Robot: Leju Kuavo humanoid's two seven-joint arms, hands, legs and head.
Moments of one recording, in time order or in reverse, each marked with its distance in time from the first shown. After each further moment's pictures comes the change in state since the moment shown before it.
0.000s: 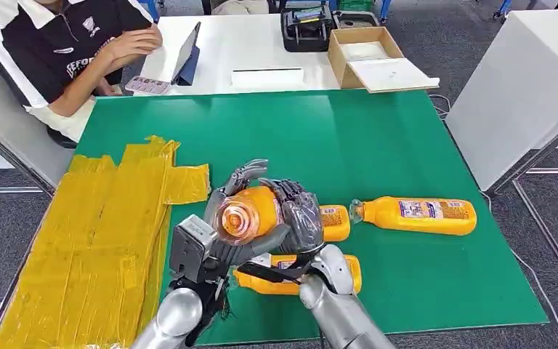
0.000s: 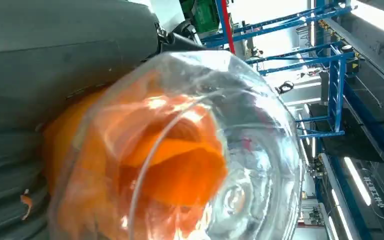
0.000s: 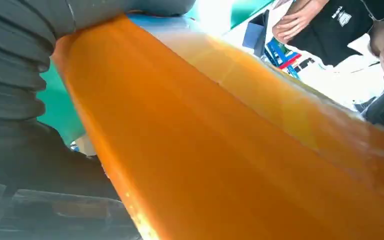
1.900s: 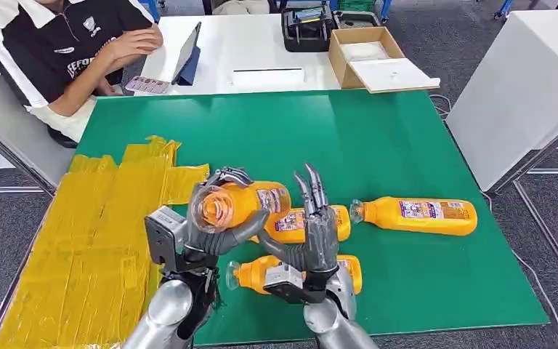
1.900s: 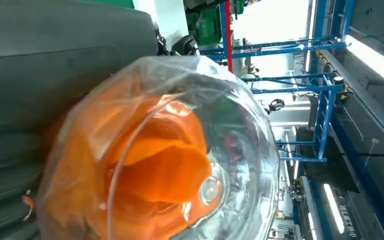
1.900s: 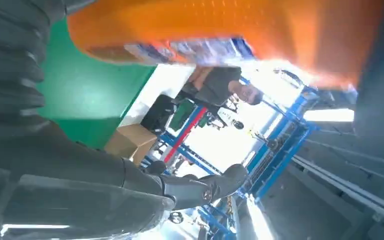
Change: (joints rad) left arm 0.018 0.000 0.094 0.004 0.109 0.042 -0.082; right arm 0.194 -0.079 0.099 -0.386 -0.388 0.000 -0.034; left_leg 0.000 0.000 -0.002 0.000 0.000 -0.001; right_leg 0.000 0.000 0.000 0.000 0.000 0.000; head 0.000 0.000
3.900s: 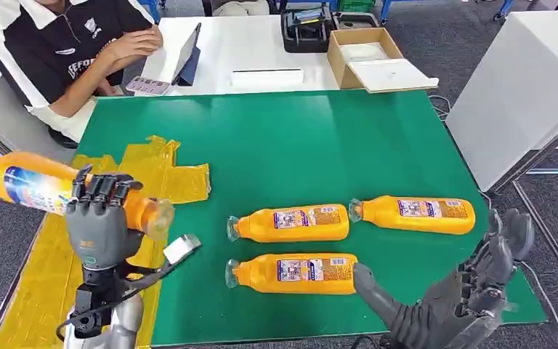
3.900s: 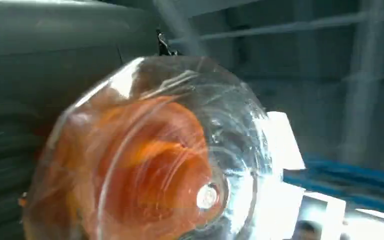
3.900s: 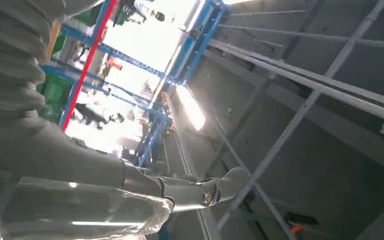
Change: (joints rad) left arm 0.143 -0.048 0.566 -0.135 -1.545 0.472 0.171; right arm 0.374 -0.155 -0.110 -0.912 0.116 0.000 0.004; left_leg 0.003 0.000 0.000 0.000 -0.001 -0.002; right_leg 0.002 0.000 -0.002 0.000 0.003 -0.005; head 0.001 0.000
